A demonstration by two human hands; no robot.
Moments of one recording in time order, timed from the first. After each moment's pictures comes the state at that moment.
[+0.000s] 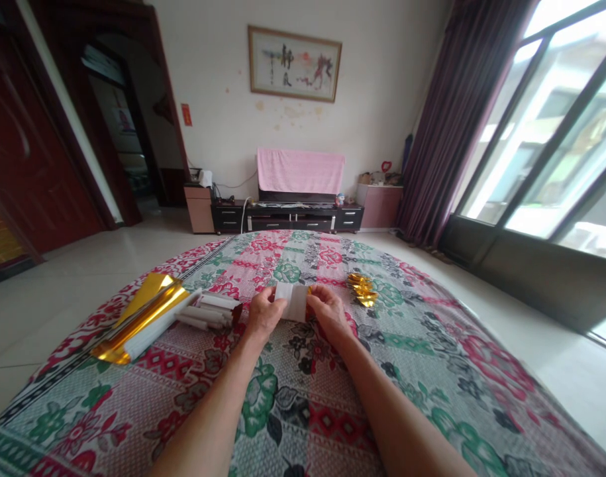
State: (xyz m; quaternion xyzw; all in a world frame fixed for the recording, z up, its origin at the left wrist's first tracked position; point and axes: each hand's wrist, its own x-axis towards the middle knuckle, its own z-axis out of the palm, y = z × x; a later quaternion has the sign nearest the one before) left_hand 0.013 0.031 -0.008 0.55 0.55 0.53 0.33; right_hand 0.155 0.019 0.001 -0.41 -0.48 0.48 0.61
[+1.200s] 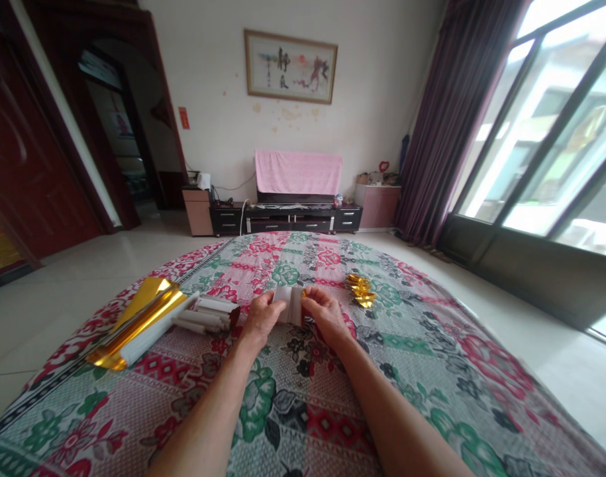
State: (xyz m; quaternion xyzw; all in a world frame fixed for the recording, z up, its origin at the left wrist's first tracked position) left_hand 0.016 0.020 0.003 0.52 0.48 0.53 0.46; right_hand 0.158 0.018 0.000 -0.36 -0.49 0.52 0.59
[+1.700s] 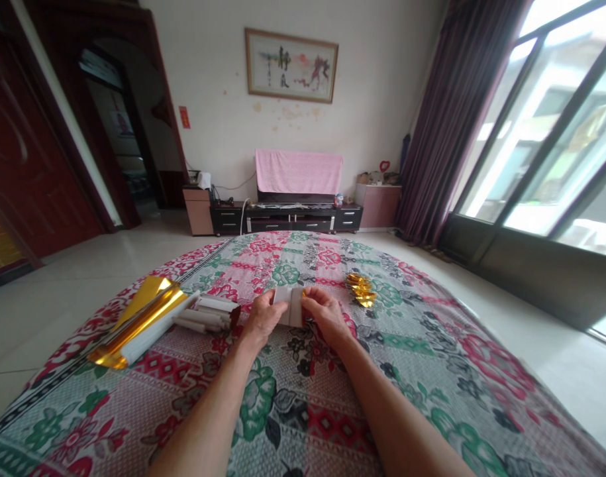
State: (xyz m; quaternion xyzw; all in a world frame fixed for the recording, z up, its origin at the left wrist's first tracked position) left_hand 0.016 0.020 0.004 0.53 0.46 0.53 0.47; right_hand 0.158 0.018 -0.001 -0.36 -0.48 0.55 0.58
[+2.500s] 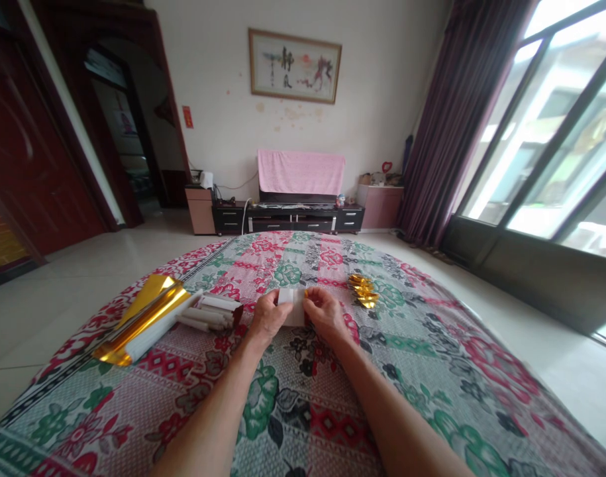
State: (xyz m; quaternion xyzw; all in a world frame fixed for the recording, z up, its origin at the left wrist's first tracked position) left_hand 0.018 0.025 -0.004 0.56 0.50 0.53 0.39; right_hand 0.154 0.021 -0.004 -0.46 -0.56 0.39 0.57
